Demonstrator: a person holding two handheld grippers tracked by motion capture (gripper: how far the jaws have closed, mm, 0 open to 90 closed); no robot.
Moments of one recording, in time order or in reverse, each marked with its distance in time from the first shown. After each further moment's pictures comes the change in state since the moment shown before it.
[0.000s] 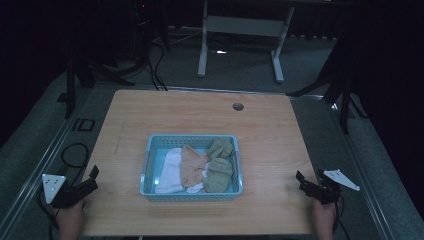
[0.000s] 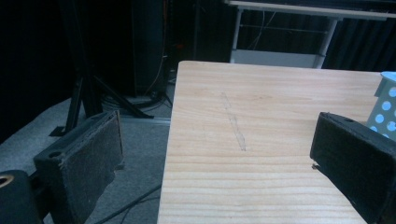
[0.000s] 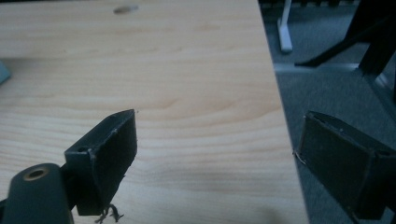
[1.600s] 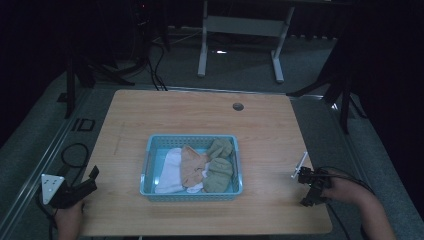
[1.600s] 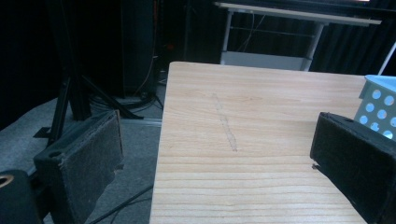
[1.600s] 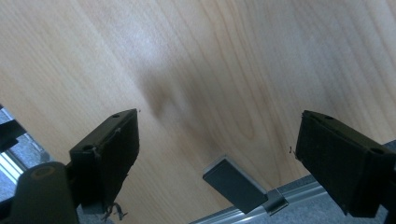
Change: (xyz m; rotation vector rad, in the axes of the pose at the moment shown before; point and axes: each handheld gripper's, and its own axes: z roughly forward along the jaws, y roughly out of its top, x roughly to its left) left arm 0.003 0.000 0.000 -0.002 -0.048 -0.017; right arm 0.040 0.067 0.028 1.127 0.386 -0.854
